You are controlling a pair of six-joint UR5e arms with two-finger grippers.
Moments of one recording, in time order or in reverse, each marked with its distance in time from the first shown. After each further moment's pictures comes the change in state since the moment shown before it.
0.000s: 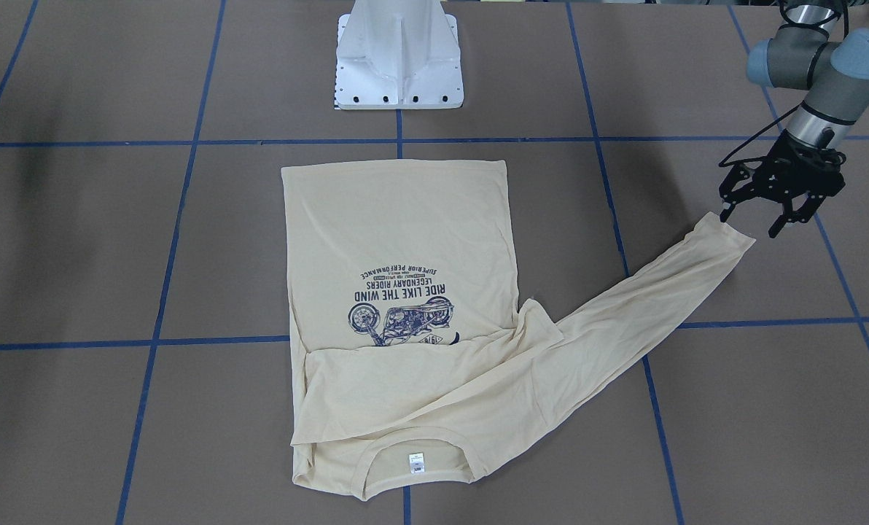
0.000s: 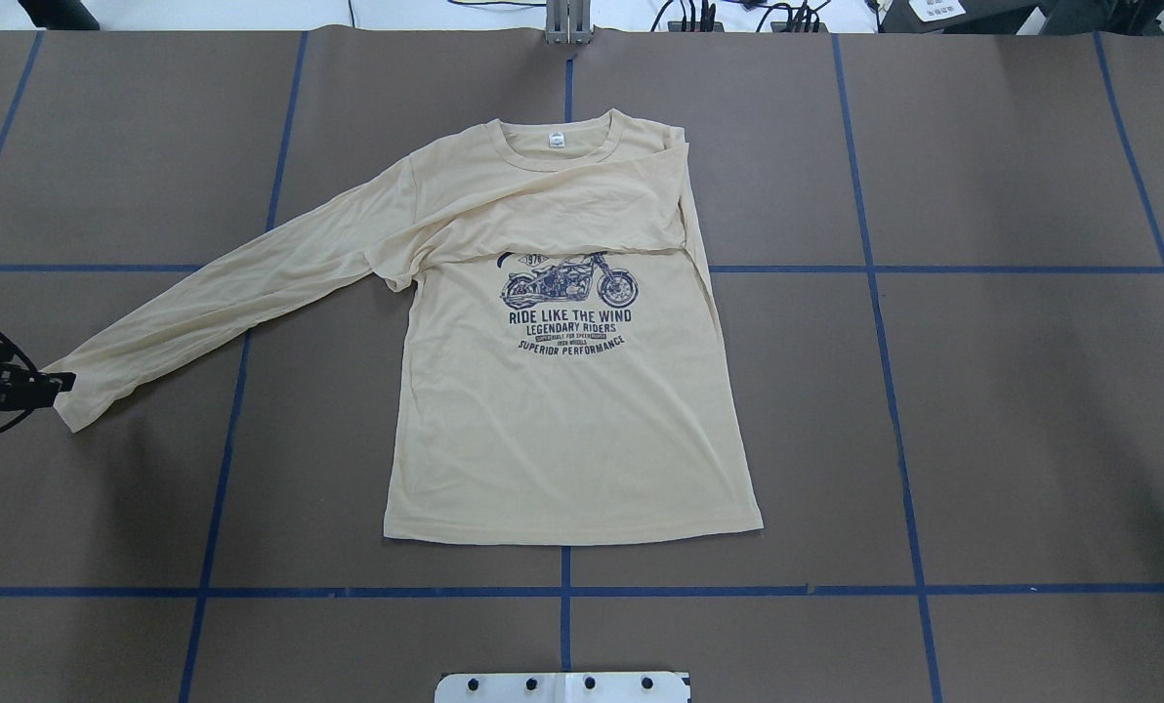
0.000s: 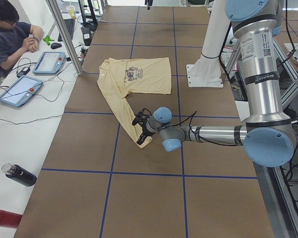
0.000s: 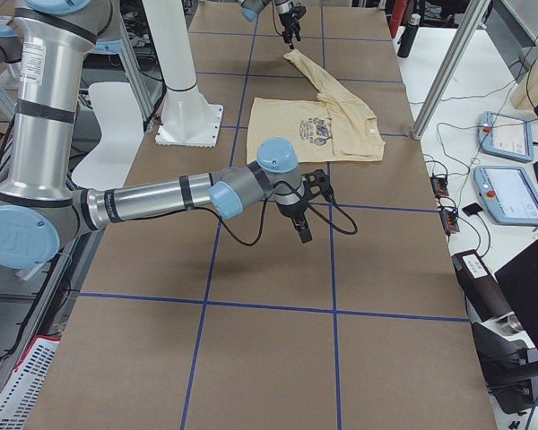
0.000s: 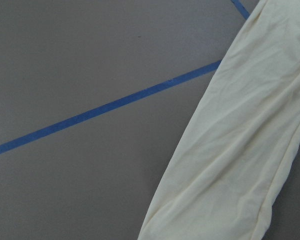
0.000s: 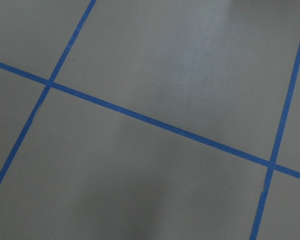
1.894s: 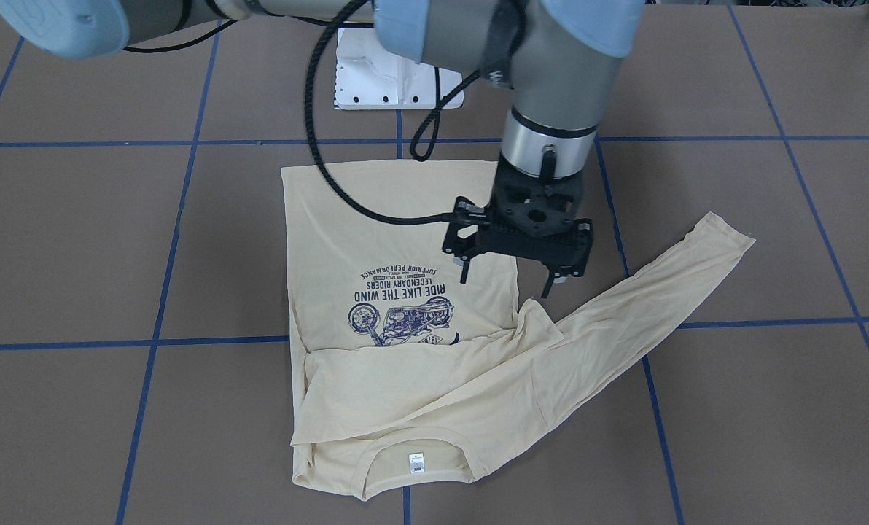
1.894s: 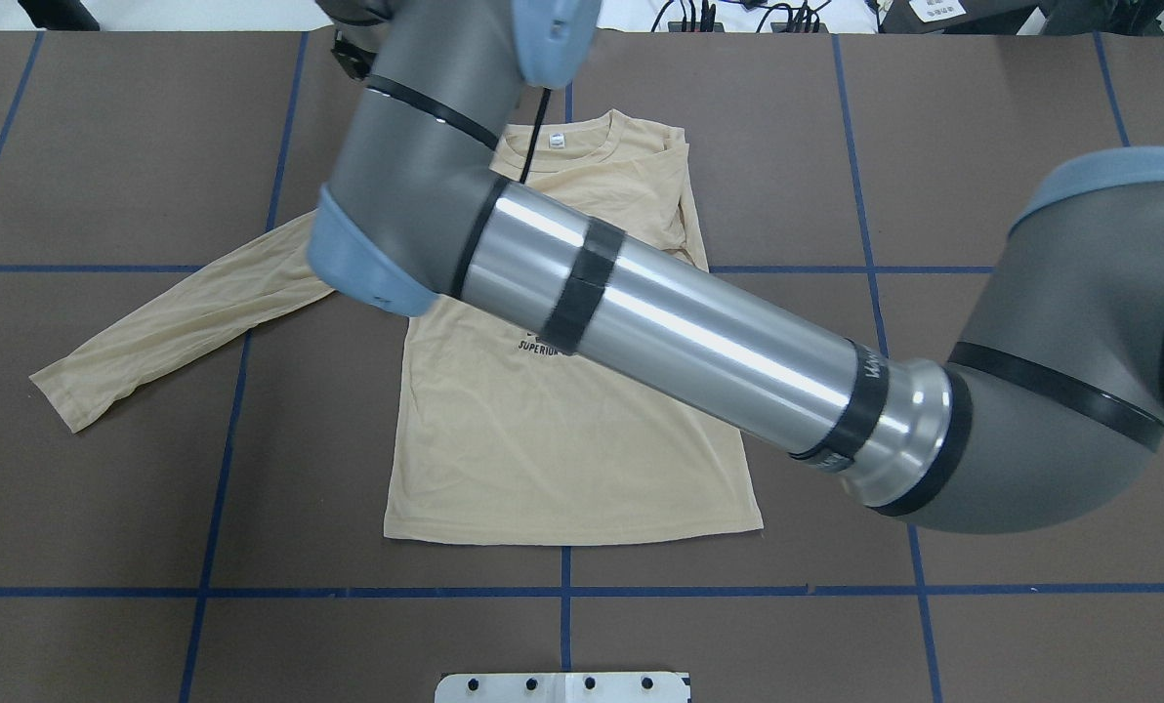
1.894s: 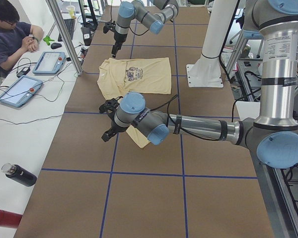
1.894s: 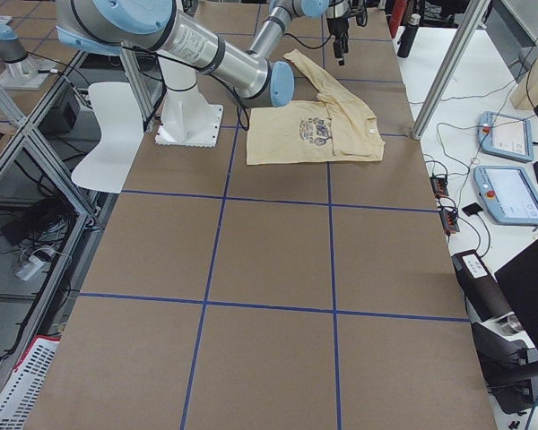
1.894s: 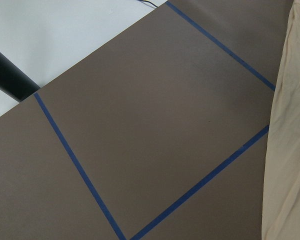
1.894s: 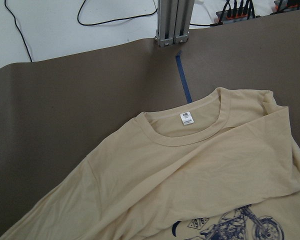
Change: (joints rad) left arm -0.629 -0.170 -0.068 0.488 -0.467 0.721; right arm -0.665 1.499 -0.772 -0.522 -0.580 1.097
